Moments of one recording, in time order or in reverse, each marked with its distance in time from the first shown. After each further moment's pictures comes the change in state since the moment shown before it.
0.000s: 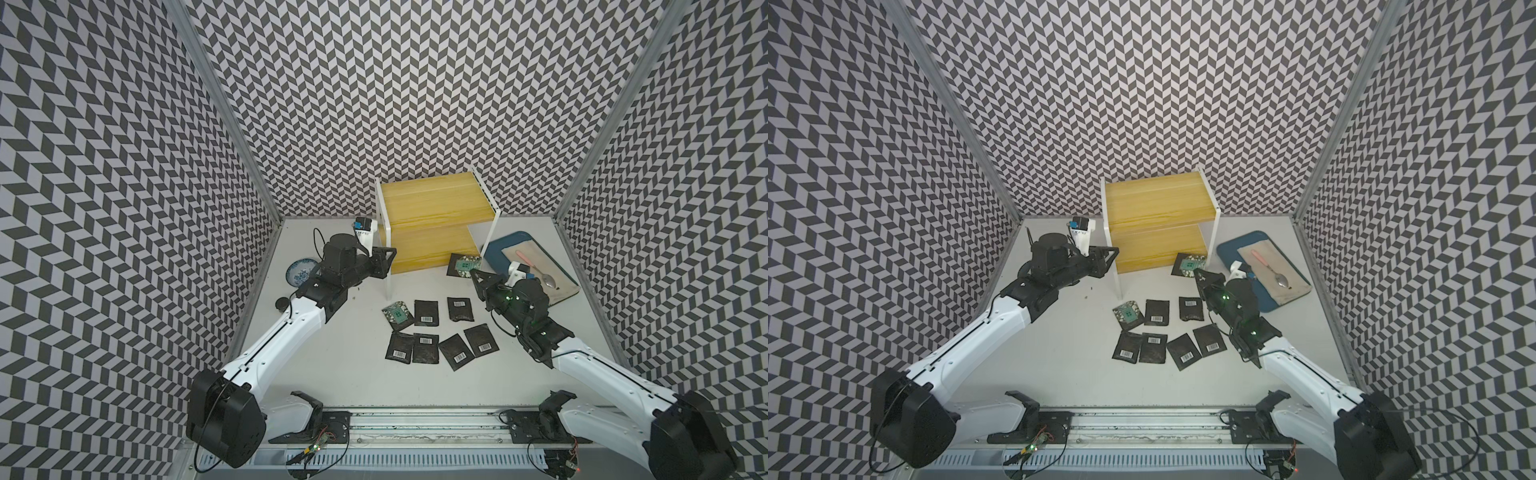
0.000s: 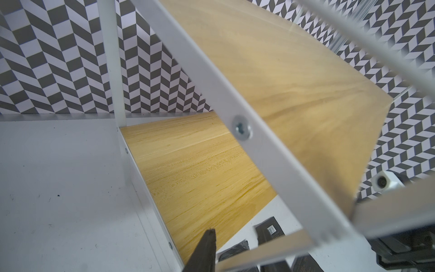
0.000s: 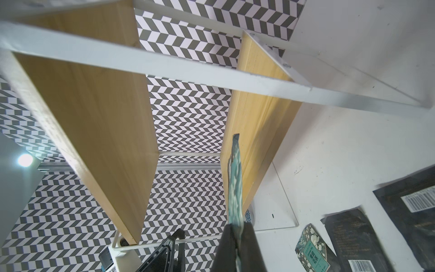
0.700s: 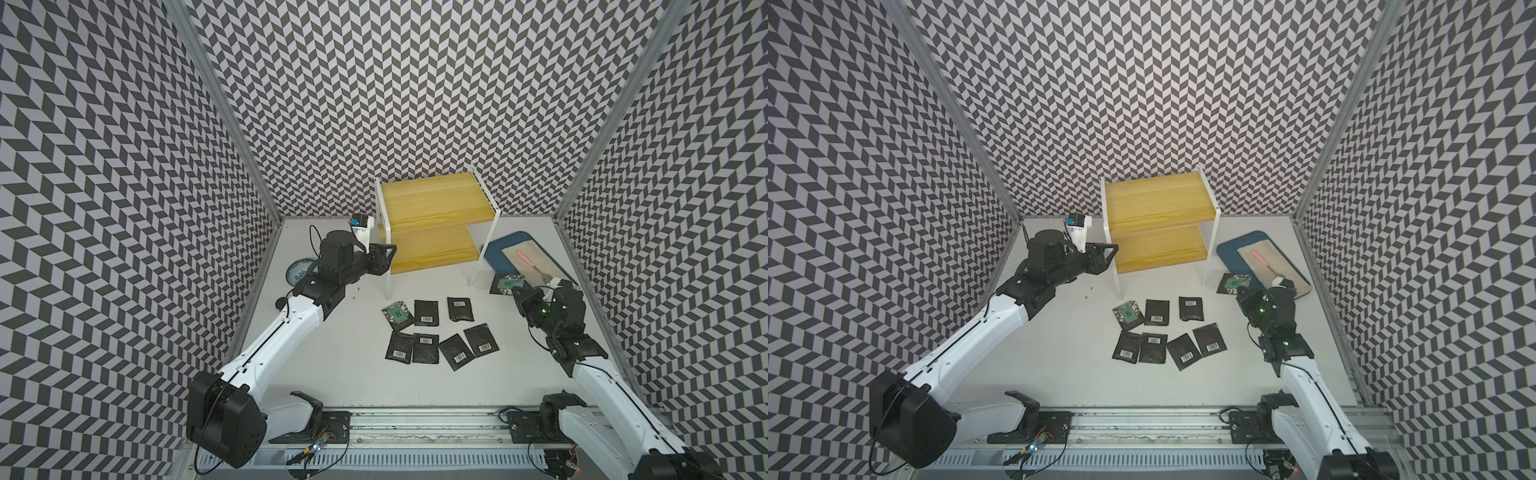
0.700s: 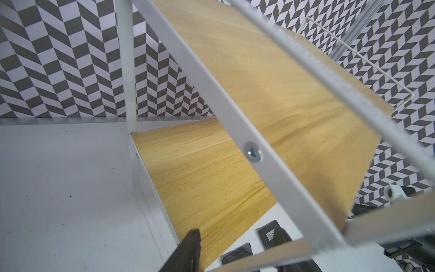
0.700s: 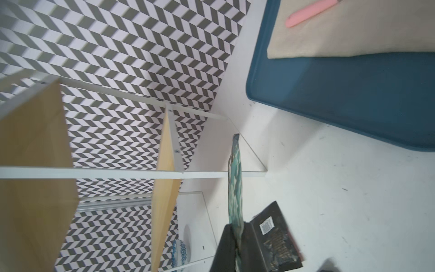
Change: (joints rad) left arm 0.023 -0.006 0.033 -0.038 0.001 0.000; right arm -0.459 -0.129 -0.089 -0.323 -0.249 -0.322
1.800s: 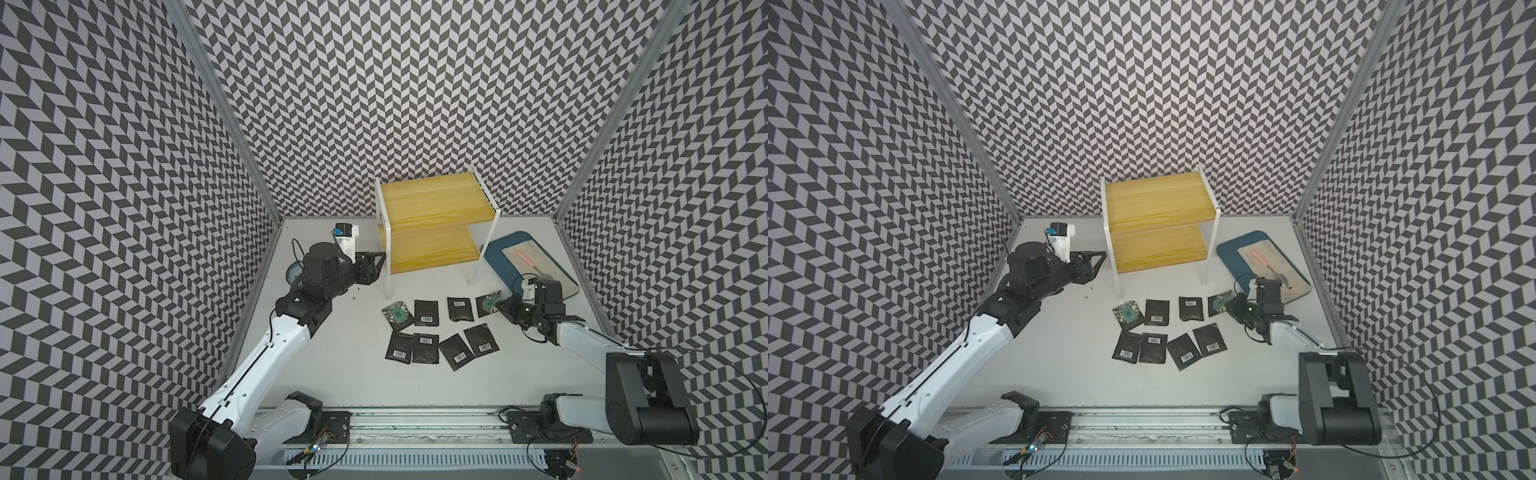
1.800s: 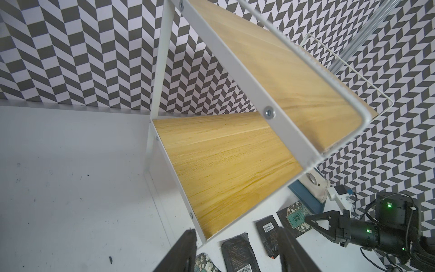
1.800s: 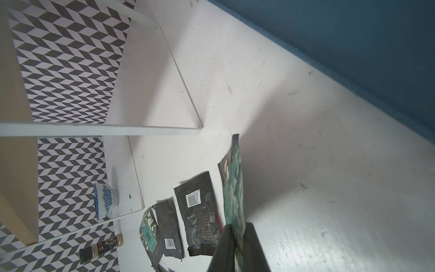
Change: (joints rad) left arm 0.042 -0.159 -0.107 -0.026 0.027 -0.052; right arm -0.034 0.437 0.081 -0.001 -0.195 -0.362
